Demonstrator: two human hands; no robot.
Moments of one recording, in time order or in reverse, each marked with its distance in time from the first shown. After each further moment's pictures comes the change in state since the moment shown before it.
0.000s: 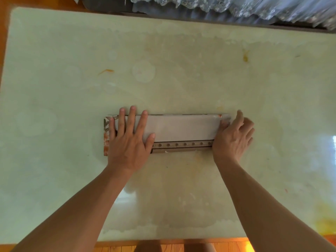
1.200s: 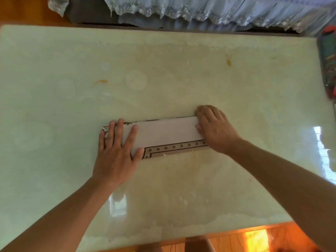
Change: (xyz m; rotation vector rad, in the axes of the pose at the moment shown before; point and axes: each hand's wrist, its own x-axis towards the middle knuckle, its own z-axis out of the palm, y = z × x) left_hand -0.014 -0.041 0.010 -0.014 -0.012 0.124; right_hand 0.040 0.001 -0.022 -0.325 -0.333 -0.939
